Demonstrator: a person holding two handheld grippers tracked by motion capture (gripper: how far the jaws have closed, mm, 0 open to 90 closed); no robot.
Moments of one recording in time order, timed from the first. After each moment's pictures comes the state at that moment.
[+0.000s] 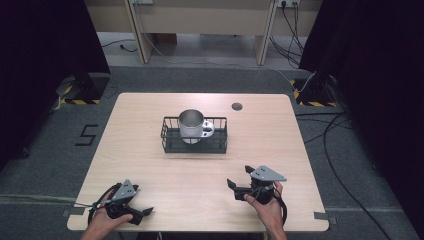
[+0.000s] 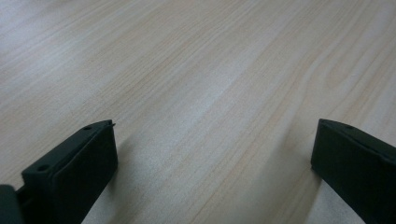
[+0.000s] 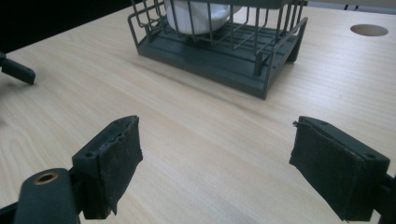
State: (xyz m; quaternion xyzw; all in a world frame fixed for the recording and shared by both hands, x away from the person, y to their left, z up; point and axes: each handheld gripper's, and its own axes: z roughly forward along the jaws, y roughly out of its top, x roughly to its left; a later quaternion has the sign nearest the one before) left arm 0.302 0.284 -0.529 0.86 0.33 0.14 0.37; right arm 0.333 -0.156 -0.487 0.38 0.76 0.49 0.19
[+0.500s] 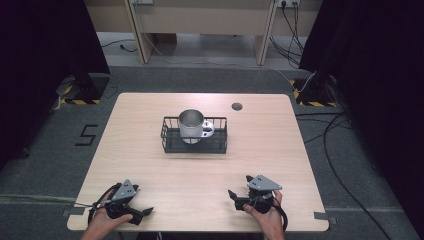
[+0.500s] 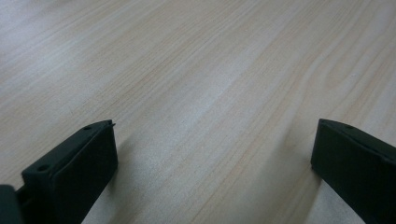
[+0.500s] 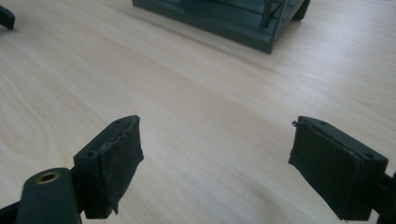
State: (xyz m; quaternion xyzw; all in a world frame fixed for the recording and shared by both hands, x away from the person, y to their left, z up) left arm 0.302 0.284 -0.529 0.86 0.33 0.14 0.37; right arm 0.316 -0.157 -0.508 0.38 0.79 0.44 0.19
